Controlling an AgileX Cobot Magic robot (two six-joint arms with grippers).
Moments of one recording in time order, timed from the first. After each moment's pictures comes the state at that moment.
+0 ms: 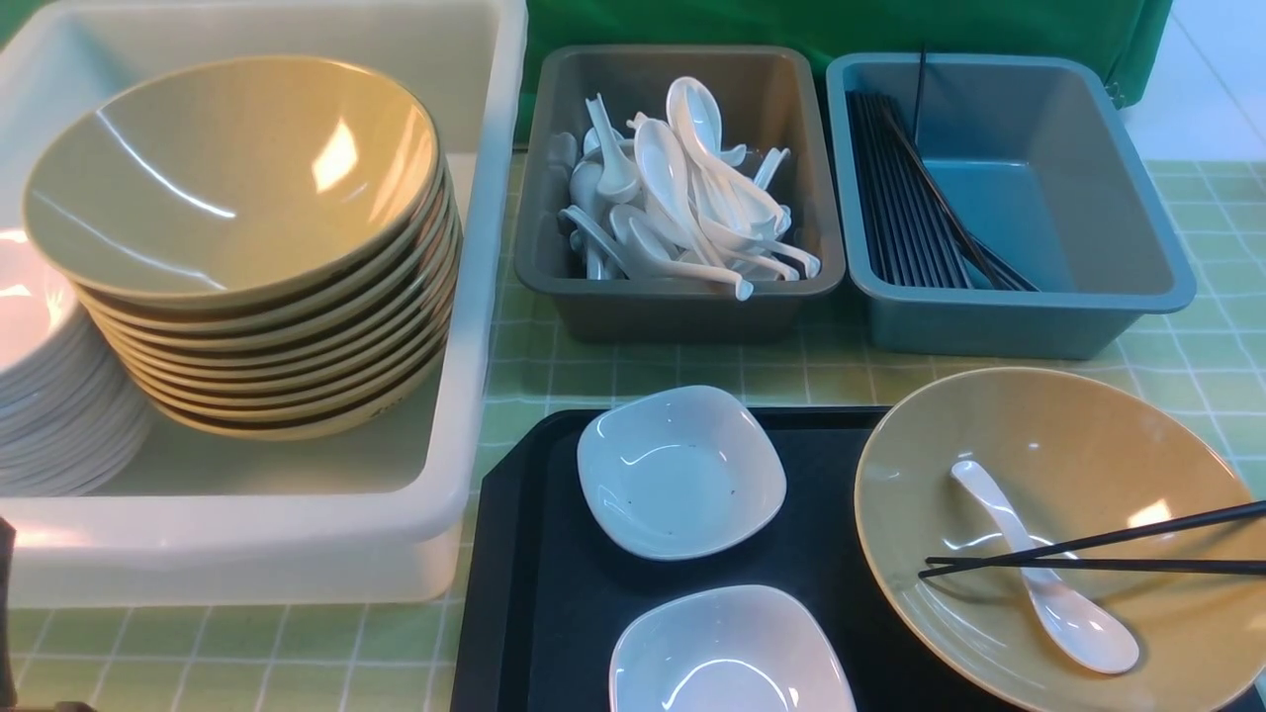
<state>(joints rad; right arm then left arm) -0.02 -0.01 0.03 -0.20 -0.20 0.14 -0.01 -0.01 0.03 -0.02 -0.06 0.08</state>
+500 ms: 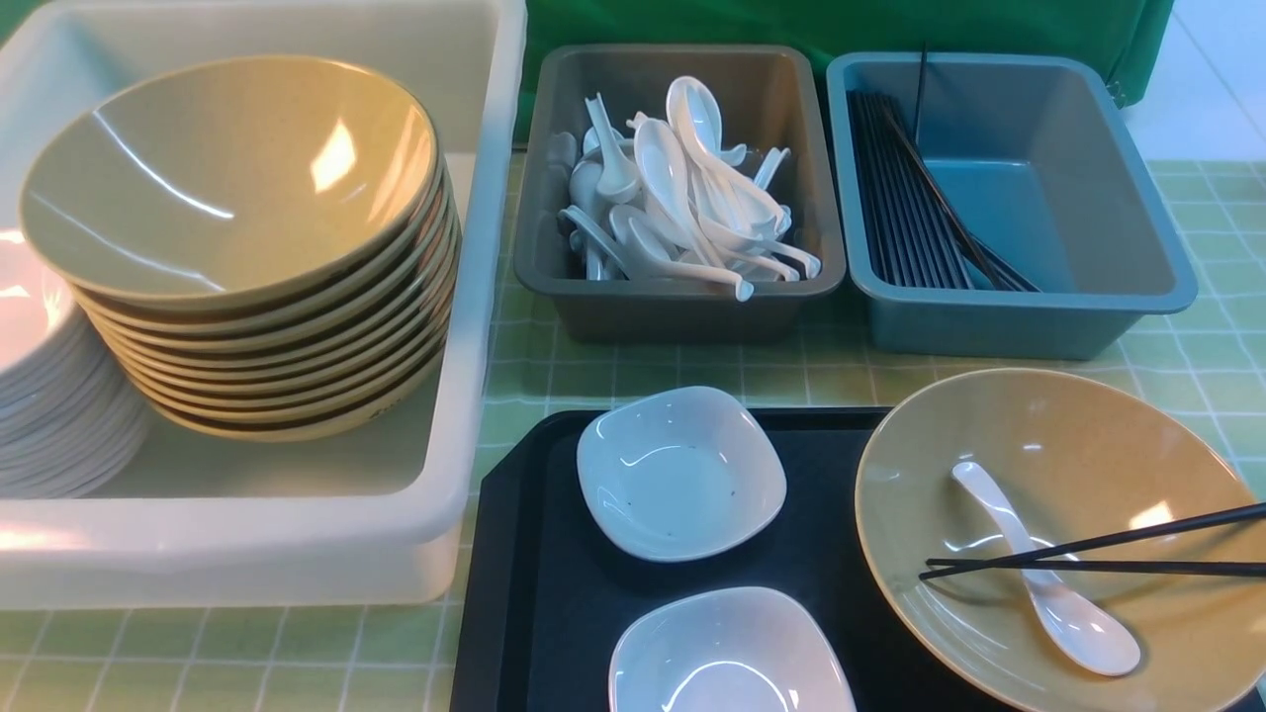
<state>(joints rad) -0.02 0.04 -0.25 -0.20 -0.31 0.49 -0.01 0.05 -0.24 -0.14 -0.32 -0.26</state>
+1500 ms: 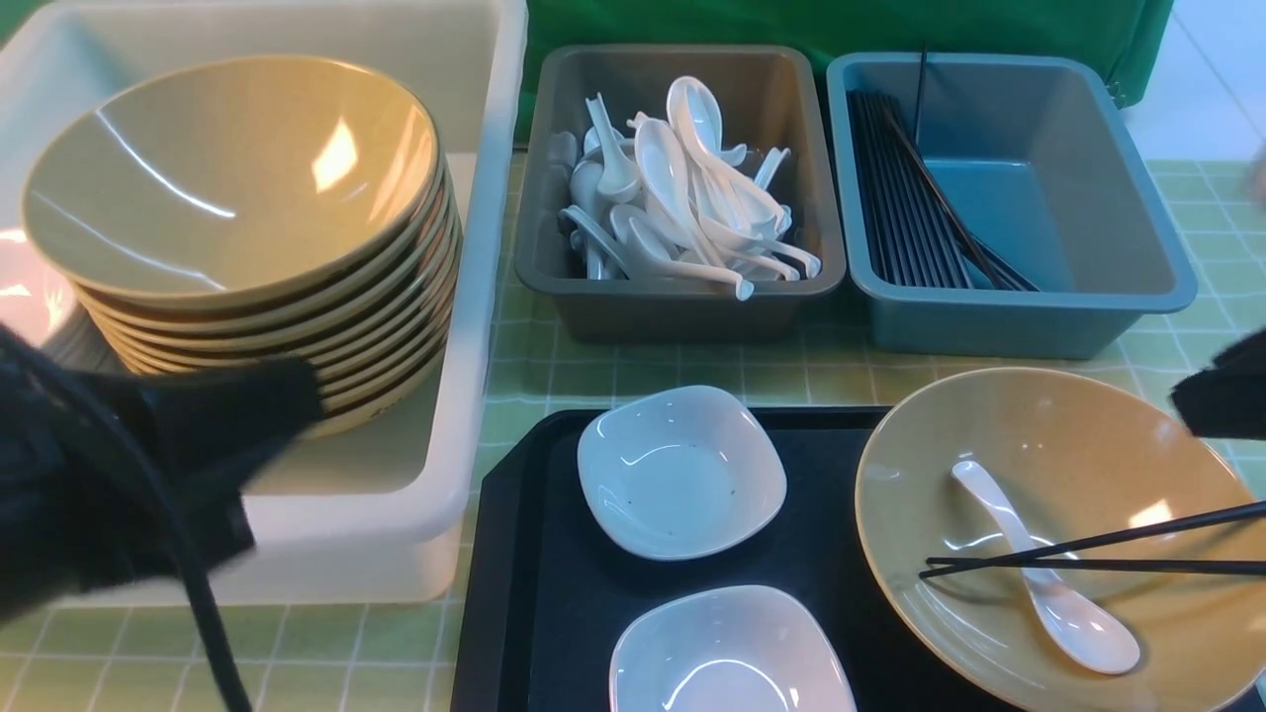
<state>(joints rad) 0.13 1.15 -1.08 0.22 0.99 -0.58 -0.45 0.64 -0.65 -0.40 0.51 0.14</state>
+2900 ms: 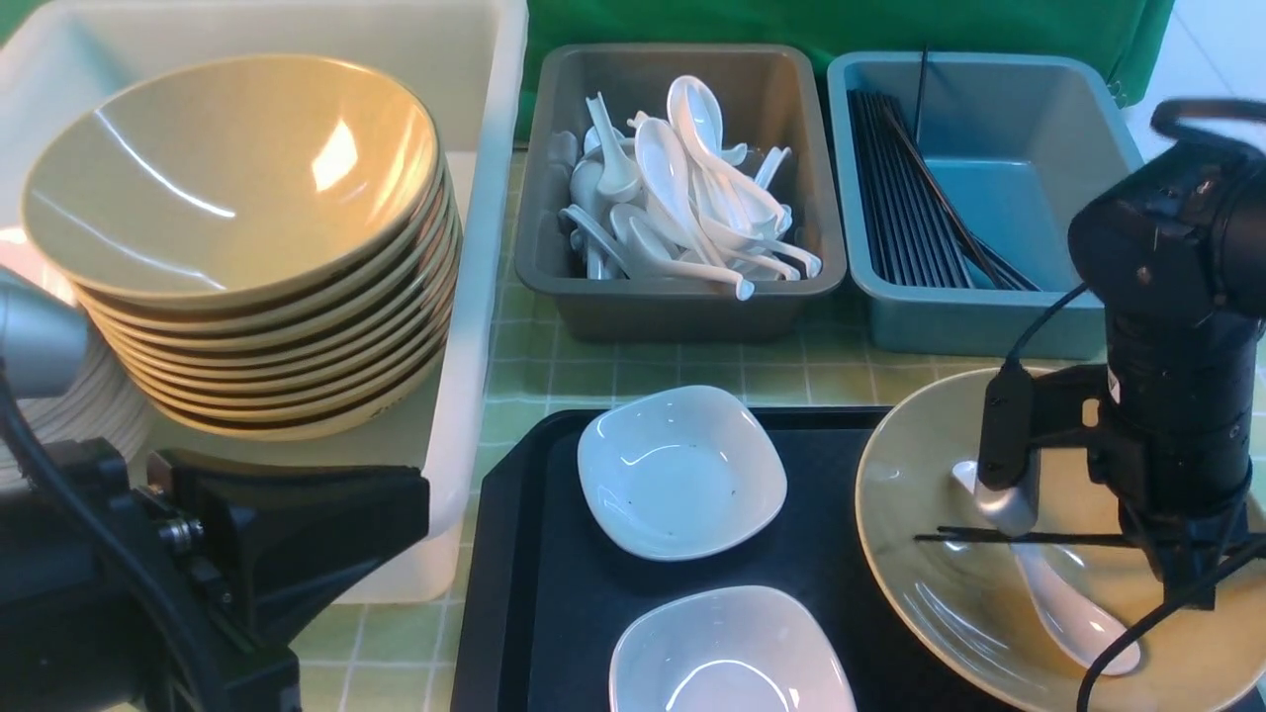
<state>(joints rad) 0.35 1.71 -1.16 -0.27 1.17 -0.69 -0.55 0.64 -0.65 -0.52 0.59 0.27</state>
